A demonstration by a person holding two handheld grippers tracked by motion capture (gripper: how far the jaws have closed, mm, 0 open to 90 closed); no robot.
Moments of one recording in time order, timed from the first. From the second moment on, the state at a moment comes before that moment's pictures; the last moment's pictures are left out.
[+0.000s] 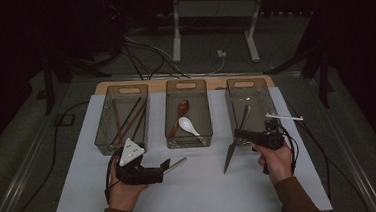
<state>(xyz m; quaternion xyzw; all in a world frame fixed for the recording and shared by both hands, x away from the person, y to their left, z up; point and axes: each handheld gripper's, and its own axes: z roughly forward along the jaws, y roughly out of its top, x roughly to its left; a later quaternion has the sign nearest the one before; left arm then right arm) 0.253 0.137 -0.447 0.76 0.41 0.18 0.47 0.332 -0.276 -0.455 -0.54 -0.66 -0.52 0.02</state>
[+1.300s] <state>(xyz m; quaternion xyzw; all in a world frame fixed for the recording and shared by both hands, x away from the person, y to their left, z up) 0.253 0.131 -0.456 0.77 0.41 0.18 0.46 0.381 -0.334 -0.456 -0.63 -0.59 -0.51 0.00</state>
